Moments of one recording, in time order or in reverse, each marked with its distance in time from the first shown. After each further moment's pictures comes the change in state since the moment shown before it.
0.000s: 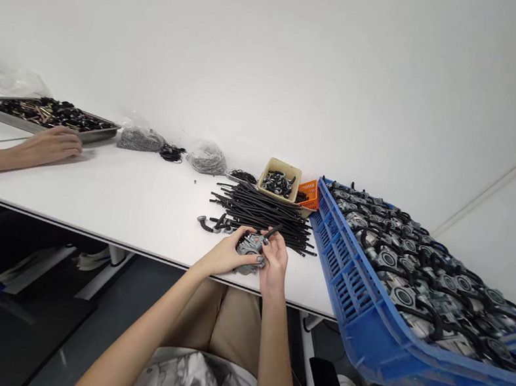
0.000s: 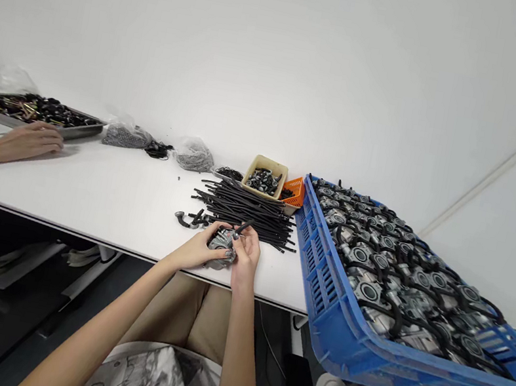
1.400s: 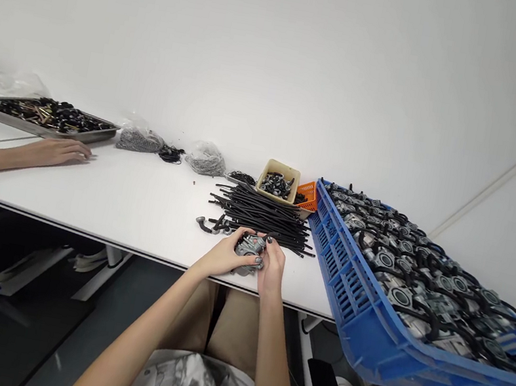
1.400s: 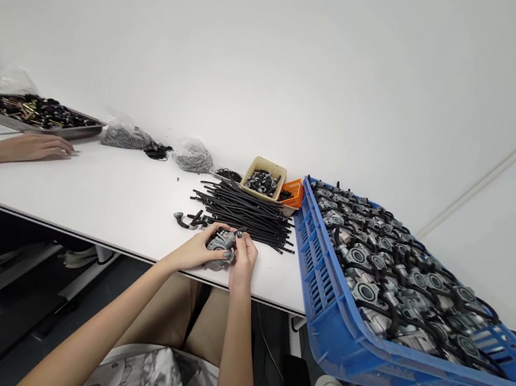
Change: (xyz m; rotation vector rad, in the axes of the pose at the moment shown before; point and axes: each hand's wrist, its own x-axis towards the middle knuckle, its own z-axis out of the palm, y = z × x) left_hand 0.000 -0.001 0.000 -0.025 -0.007 0.007; right_hand -0.002 0.000 0.003 -0.026 -0.005 0.056
